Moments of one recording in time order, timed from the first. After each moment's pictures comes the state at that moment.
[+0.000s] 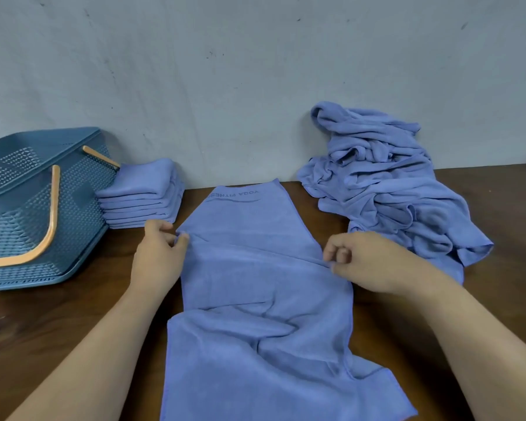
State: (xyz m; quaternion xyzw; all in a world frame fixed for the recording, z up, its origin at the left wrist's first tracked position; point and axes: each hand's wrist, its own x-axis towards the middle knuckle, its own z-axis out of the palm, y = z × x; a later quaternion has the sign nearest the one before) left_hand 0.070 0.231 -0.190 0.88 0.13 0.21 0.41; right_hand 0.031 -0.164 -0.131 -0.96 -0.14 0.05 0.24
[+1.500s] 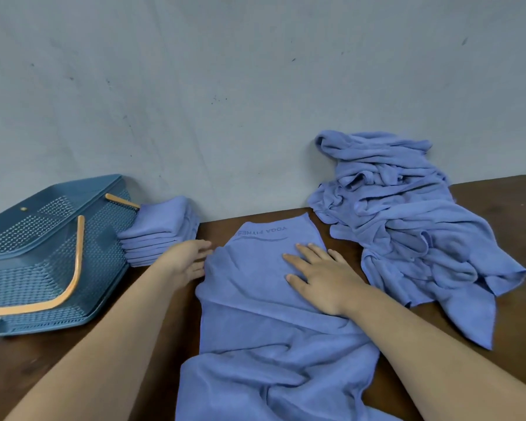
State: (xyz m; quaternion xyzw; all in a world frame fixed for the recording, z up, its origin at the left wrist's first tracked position) left_hand 0.141 0.221 -0.136 0.70 0.23 -0.08 0.67; right_hand 0.114 -0.102 -0.193 -0.97 -0.22 0.02 0.12
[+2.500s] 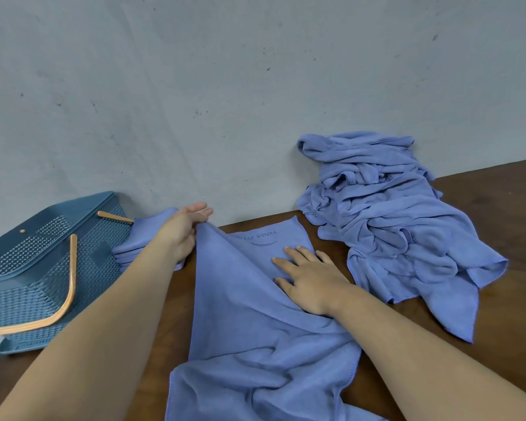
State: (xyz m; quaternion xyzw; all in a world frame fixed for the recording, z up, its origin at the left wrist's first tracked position) left_hand 0.199 0.199 -0.089 0.67 0.11 0.02 0.74; right_hand 0.113 -0.102 -0.193 -0.97 -0.22 0.01 0.14
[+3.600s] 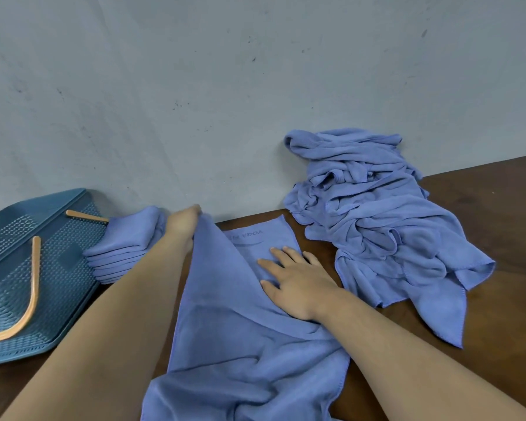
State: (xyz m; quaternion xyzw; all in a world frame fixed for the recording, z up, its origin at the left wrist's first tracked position) left_hand 0.247 0.163 -0.115 0.77 0.22 0.10 0.59; right_hand 0.113 -0.101 -0.194 -0.97 -0.21 0.01 0.14
